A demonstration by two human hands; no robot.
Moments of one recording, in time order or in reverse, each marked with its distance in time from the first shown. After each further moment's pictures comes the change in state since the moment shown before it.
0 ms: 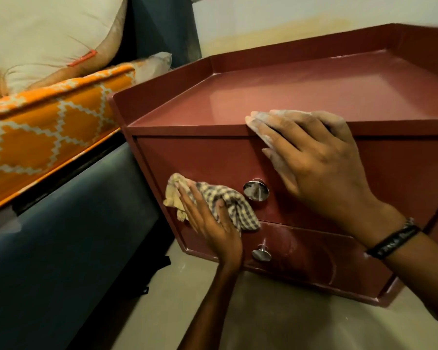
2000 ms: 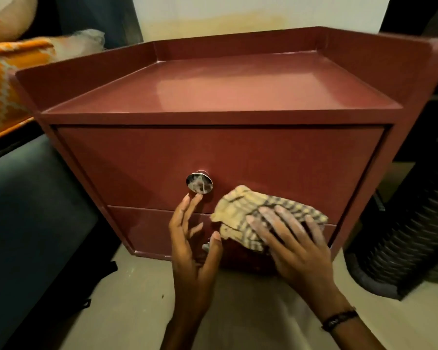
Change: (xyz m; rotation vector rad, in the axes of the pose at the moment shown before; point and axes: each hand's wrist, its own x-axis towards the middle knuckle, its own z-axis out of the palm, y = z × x) left_hand -0.046 0.066 -0.057 -0.472 -0.533 -0.190; right_hand -0.183 -0.019 0.004 -0.166 -0.266 0.093
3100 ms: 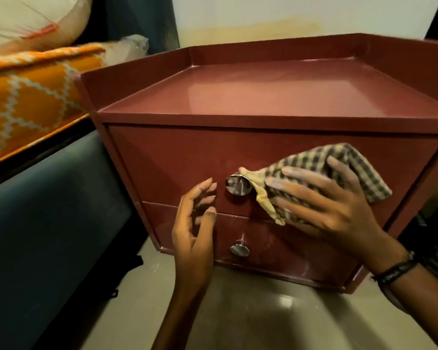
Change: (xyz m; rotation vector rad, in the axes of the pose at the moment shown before) left_hand 0.039 0.021 -0.036 -0.089 0.077 -0.121; right_hand 0.102 0.038 -0.026 0.116 0.237 -0.384
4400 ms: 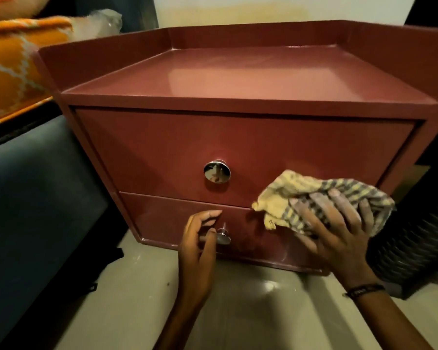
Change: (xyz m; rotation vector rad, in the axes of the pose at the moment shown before) left_hand -0.037 -0.060 0.011 0.146 -0.104 -0.100; right_hand -0.103 -0.032 0.019 -0.315 0.050 0.311
